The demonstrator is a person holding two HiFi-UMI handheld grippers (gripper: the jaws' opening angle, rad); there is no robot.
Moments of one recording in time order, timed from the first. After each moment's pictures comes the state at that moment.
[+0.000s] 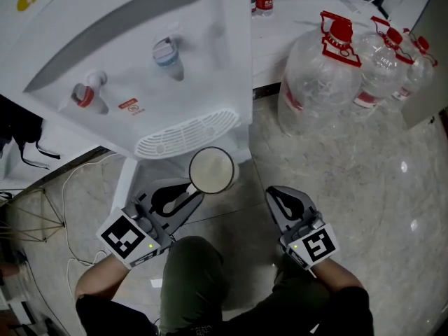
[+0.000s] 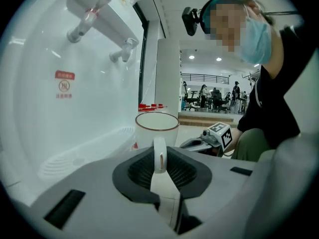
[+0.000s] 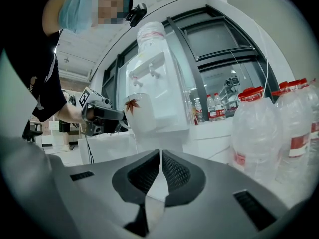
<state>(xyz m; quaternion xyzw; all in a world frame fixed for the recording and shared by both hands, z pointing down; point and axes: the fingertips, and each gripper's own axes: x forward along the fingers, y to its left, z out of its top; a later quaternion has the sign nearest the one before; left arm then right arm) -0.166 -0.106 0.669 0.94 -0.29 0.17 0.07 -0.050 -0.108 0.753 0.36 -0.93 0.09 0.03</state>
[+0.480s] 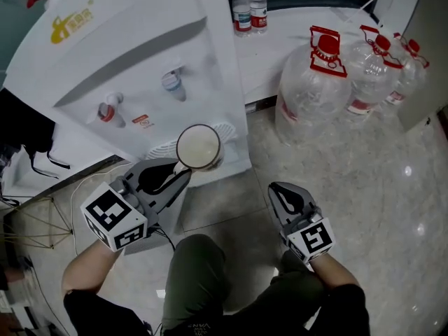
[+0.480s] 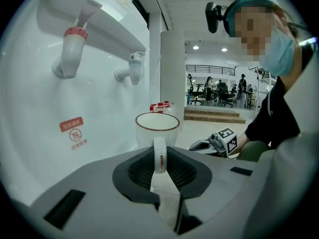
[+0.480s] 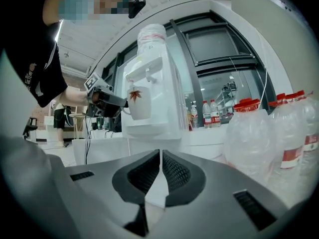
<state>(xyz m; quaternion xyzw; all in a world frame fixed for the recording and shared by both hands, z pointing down) -0.176 -0.137 0.603 0.92 -0.31 0.23 0.08 -0.030 -0.120 0.728 0.39 -0.92 0.07 0.03</state>
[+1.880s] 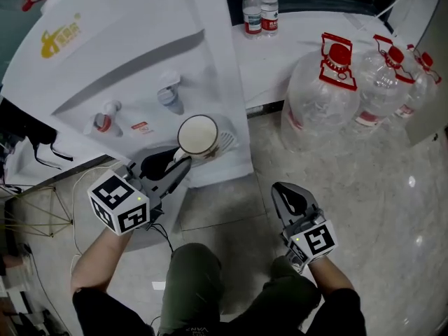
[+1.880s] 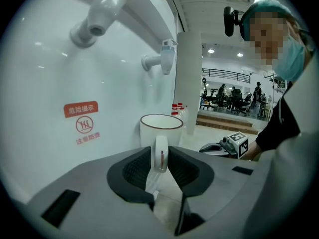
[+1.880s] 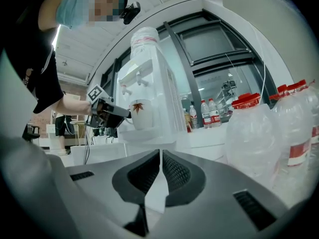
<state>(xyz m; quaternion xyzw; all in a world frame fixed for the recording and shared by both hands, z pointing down) -0.184 -0.187 0.612 0.90 -0.38 0.20 0.12 -0.017 -0.151 0.719 0.37 -0.93 0.09 0.01</state>
